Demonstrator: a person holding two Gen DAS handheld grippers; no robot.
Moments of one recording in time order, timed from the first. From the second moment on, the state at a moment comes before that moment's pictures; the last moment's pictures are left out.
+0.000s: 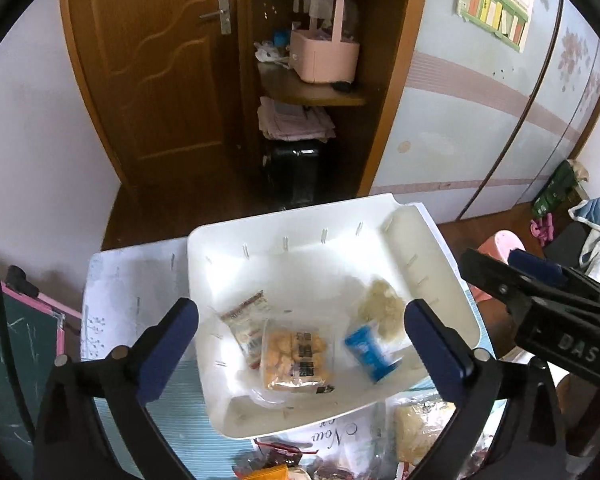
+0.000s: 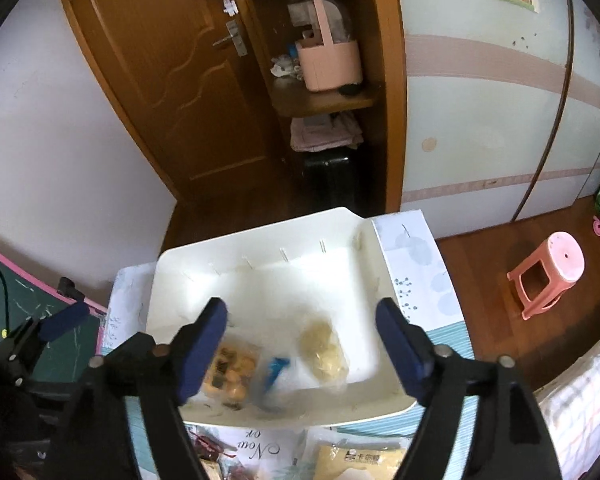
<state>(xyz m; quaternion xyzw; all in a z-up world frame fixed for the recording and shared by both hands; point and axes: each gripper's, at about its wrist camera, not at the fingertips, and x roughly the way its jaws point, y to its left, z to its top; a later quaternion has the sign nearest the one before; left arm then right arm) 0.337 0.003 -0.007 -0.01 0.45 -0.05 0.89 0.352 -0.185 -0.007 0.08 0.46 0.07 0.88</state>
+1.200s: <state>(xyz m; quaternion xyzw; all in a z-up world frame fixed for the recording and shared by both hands) 0.147 0.035 0.101 0.04 0.38 -0.04 0.92 0.155 -0.180 0.102 -0.03 0.39 0.10 0.92</state>
